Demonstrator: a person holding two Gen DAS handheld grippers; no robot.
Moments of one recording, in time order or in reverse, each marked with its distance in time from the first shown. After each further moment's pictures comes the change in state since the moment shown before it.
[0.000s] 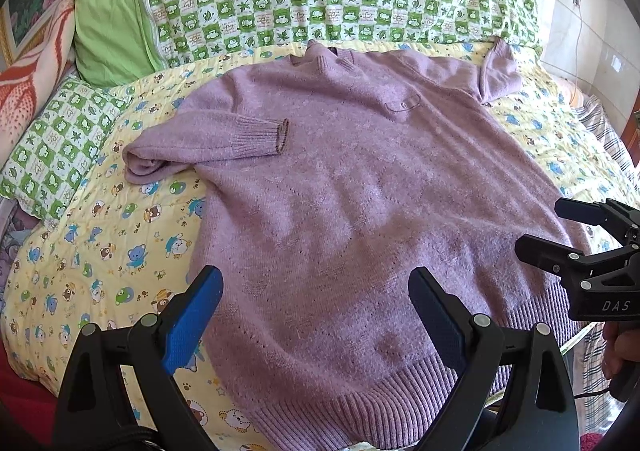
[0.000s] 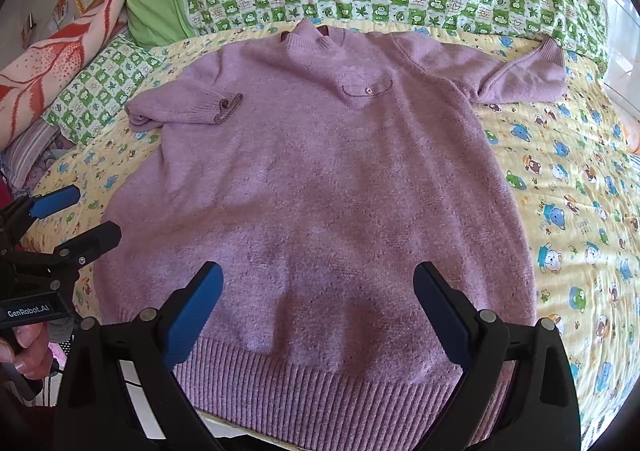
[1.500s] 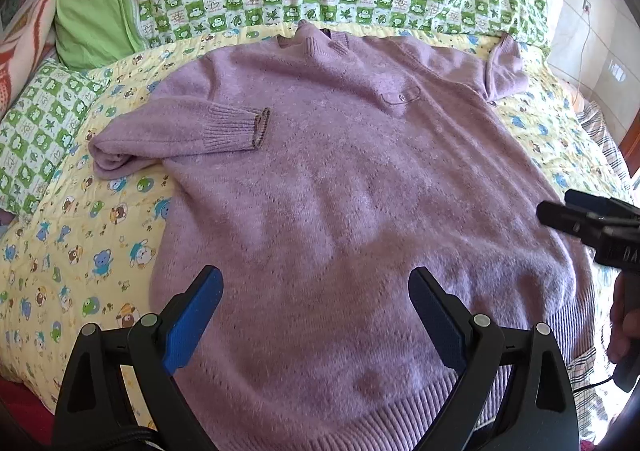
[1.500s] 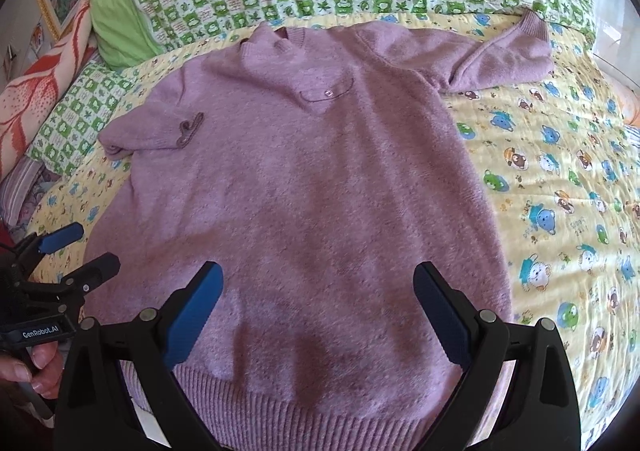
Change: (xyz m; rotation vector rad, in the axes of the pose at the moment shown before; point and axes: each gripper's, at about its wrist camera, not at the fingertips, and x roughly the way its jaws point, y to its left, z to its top) left arm 0.046 -0.007 0.028 -0.002 0.118 0.001; right arm 0.013 -0.047 0.025 0.107 0.027 -0.005
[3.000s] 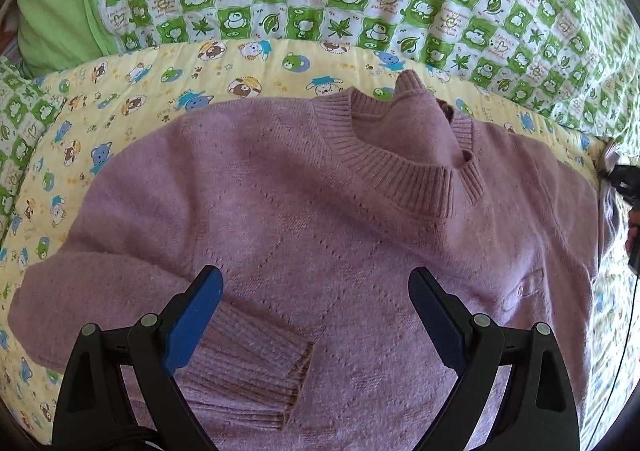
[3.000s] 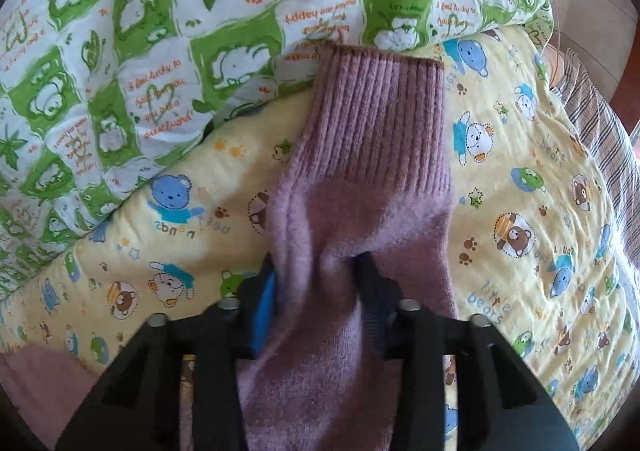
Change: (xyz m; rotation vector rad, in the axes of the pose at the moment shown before) left arm 0.175 0.079 0.213 -0.228 0.057 0.000; right arm 0.163 -0.332 0.314 0.449 -0.061 -0.388
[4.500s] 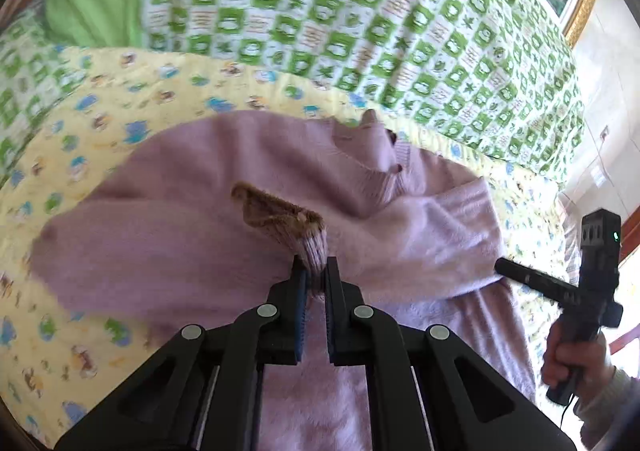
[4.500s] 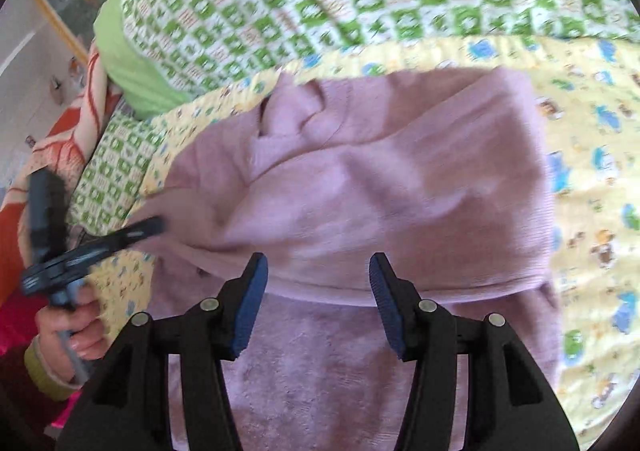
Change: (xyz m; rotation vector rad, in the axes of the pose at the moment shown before) left arm -0.080 0.062 -0.058 -0.093 -0.110 -0.246; right arm -0.154 0.178 -0.250 -0.440 0.152 0.693
